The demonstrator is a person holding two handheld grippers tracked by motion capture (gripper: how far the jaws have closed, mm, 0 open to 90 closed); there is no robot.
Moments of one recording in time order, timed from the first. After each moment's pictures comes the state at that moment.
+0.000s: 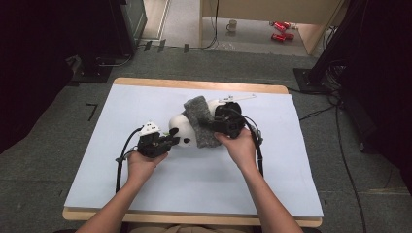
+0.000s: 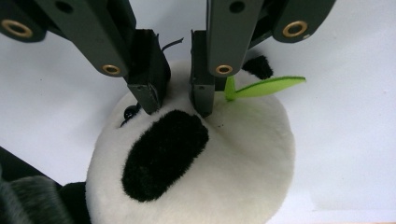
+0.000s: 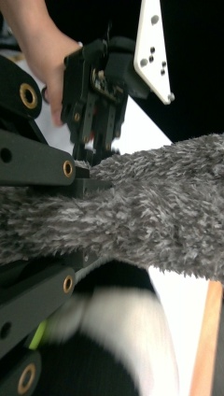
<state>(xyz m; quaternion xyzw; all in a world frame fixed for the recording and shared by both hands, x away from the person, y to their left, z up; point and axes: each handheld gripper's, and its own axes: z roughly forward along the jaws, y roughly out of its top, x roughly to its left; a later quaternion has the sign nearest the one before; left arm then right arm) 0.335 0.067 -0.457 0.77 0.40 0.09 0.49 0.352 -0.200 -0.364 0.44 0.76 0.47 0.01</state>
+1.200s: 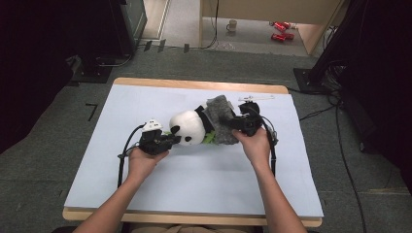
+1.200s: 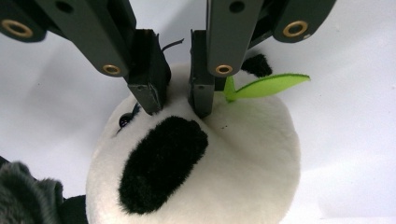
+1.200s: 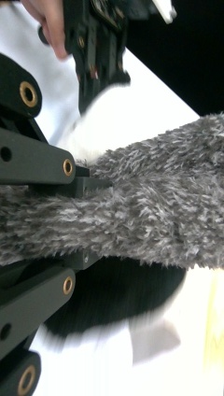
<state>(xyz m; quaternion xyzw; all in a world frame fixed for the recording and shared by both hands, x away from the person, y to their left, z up) 0.345 0.063 -0.455 0.78 0.40 0.07 0.48 0.365 -0.258 -0.380 0.52 0.73 0.44 0.05</state>
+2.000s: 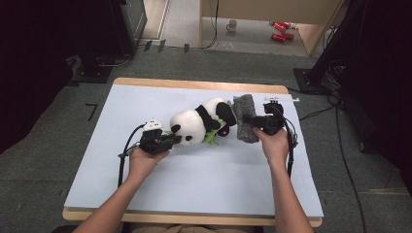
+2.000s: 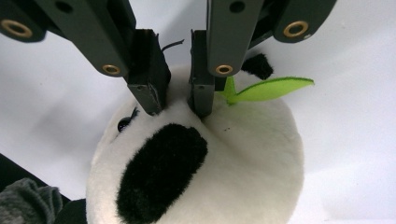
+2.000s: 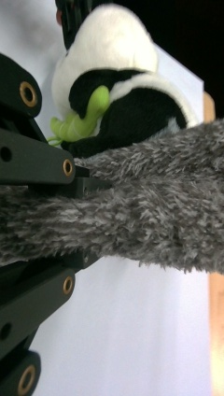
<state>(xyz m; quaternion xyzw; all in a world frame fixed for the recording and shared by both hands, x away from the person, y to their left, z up) 0.347 0.063 -0.456 0.78 0.40 0.07 0.48 0.368 -0.322 -0.389 0.59 0.68 0.43 0.08</state>
